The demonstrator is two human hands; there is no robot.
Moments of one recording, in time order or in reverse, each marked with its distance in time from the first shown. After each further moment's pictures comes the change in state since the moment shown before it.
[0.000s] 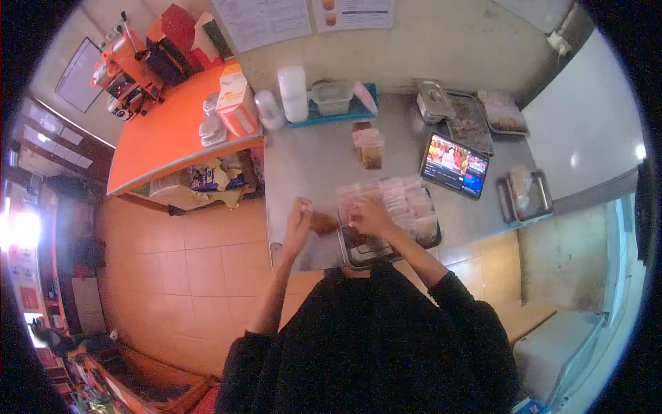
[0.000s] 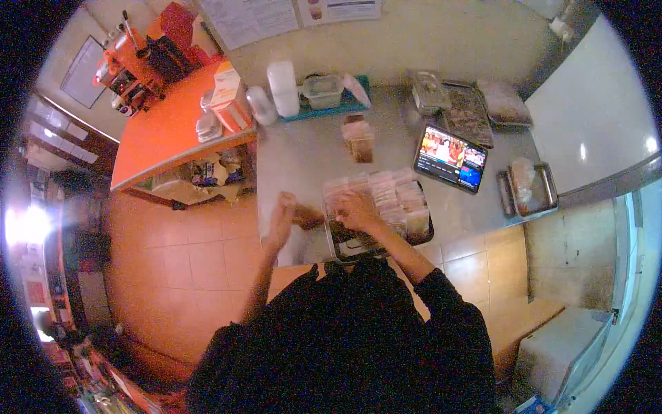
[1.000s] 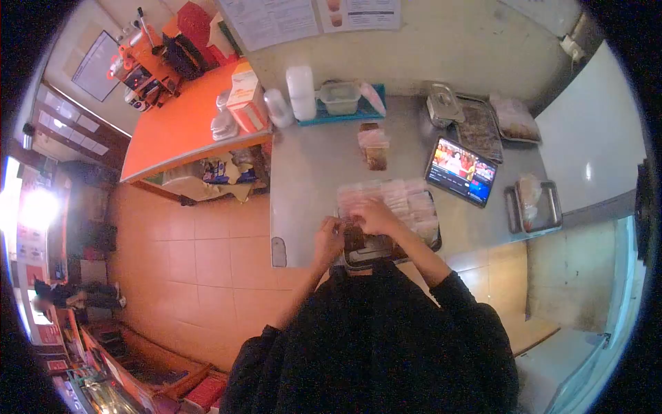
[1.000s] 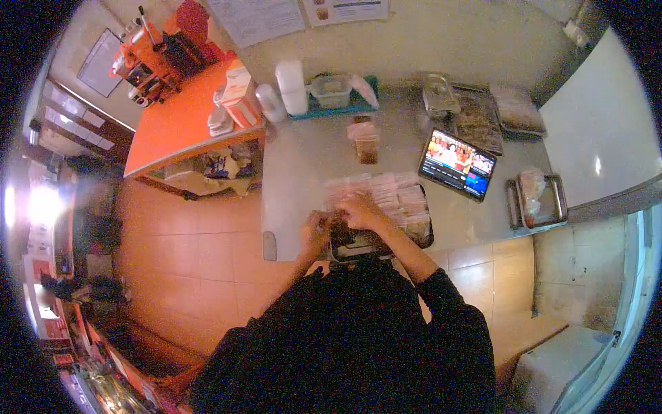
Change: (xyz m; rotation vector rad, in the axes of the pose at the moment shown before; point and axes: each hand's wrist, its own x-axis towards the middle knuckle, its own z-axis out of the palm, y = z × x) left_hand -0.032 -0.034 0.087 0.371 0.192 0.211; right_hand 0.008 0.006 -0.033 0.036 -0.350 -0.104
